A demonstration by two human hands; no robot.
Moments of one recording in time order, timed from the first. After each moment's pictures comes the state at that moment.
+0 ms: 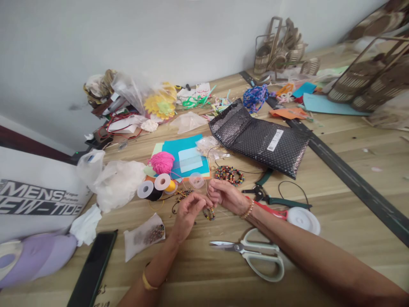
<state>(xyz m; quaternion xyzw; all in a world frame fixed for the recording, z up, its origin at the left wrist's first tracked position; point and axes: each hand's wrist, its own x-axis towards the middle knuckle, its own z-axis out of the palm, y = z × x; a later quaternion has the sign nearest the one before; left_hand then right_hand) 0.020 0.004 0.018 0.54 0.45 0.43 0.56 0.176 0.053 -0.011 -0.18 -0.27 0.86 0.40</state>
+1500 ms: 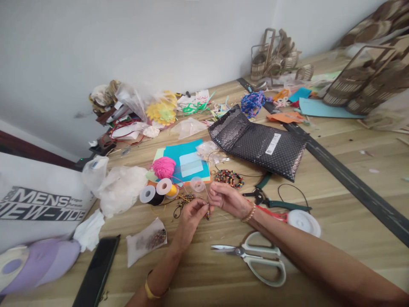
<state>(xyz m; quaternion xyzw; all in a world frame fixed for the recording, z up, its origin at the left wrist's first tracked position) 0.025 0.004 0.023 0.51 0.52 0.37 0.58 0.181 0.052 0.001 -0.13 -0.27 0.86 0.41</state>
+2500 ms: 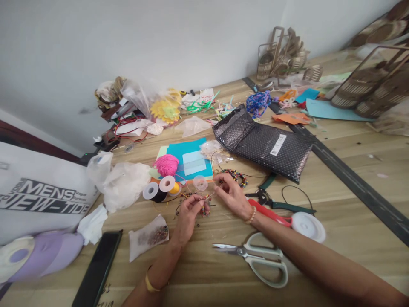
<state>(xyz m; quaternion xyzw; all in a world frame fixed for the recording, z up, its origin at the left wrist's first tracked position) 0.016 0.008 0.006 0.42 0.50 0.46 0.61 0.182 0.051 -0.015 -0.44 -0.58 0.46 0.51</state>
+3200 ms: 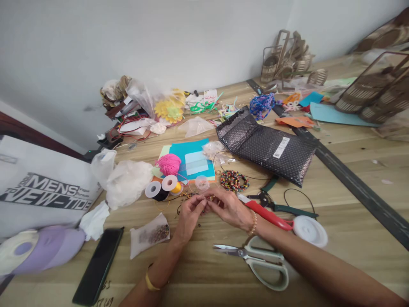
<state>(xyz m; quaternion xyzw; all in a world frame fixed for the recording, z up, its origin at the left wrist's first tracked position) 0.019 0.008 0.022 0.47 0.54 0.44 0.55 0.178 0.033 0.010 -0.34 -0.76 0.40 0.37</state>
